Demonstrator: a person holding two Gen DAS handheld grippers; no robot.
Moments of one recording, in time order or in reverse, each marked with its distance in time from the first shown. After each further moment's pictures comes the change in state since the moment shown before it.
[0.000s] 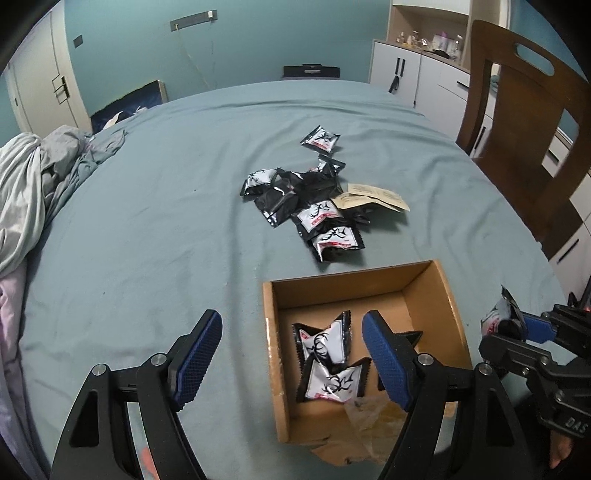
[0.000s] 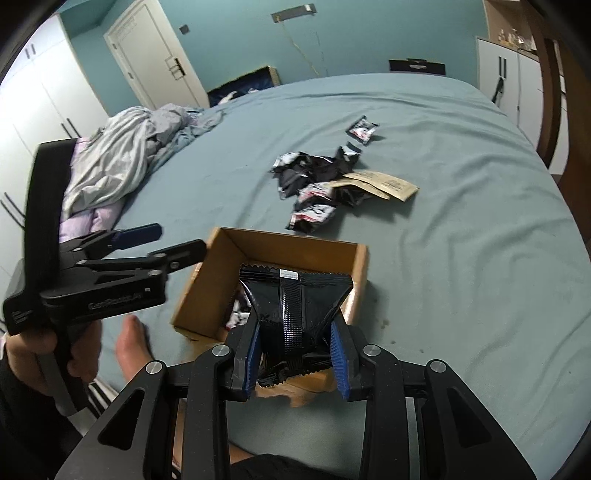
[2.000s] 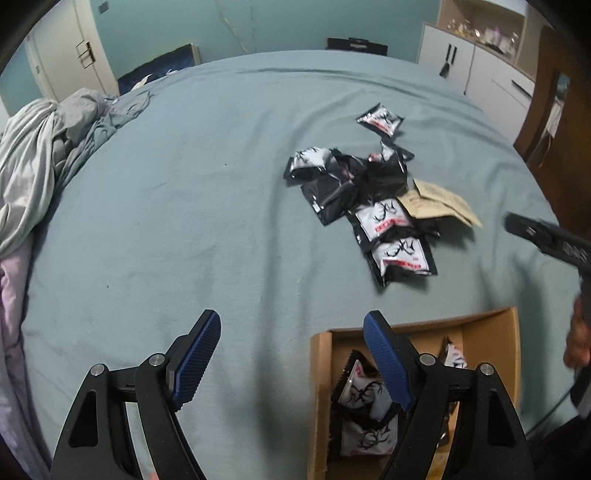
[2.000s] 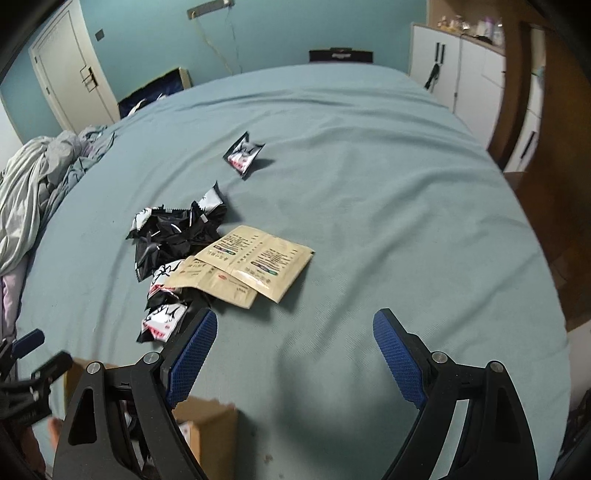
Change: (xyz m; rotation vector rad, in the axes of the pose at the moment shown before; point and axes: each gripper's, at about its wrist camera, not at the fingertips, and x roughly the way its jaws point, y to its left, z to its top) left arm 0.067 0.029 0.031 -0.105 0.127 0.104; right arm 0.104 -0.088 0.115 0.106 0.086 -0.266
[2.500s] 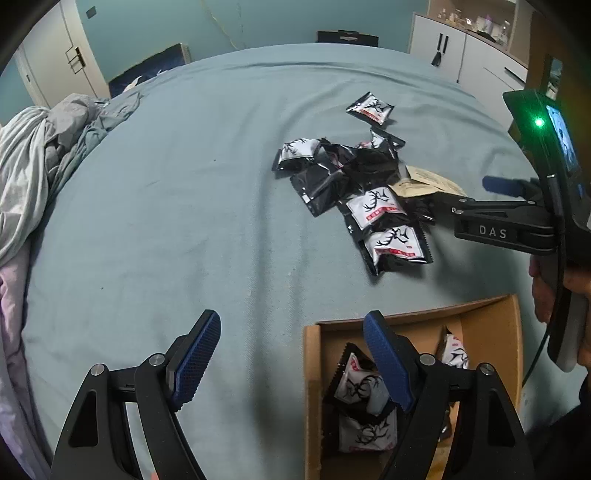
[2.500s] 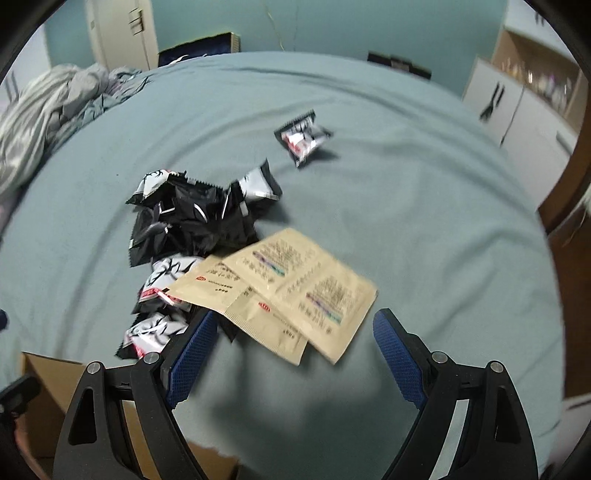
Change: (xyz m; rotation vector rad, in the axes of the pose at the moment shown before) left arm 0.001 -0.006 -0.002 0.029 0.015 0.004; right arm 0.058 0.050 0.021 -0.277 -0.032 -0.081
